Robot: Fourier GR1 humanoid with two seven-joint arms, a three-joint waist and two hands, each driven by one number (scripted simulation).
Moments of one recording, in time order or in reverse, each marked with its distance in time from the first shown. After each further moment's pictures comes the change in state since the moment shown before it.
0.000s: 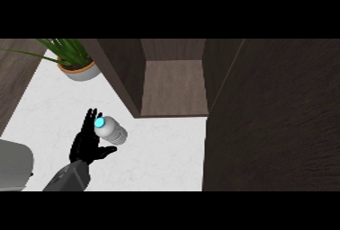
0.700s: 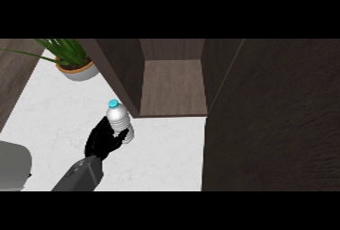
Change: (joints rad) left arm -0.052 -0.065 -0.025 0.025 -0.034 -0.022 -0.015; right arm -0.011 -0.022 -0.020 0.016 -0.029 0.002 0.004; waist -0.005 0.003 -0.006
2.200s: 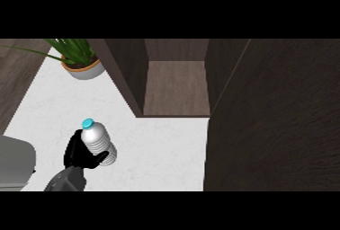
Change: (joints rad) left arm 0.210 0.039 0.004 -0.333 0.125 -0.106 0.153; right arm 0.020 -0.021 -0.002 0.023 -0.004 -0.003 -0.036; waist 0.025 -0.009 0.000
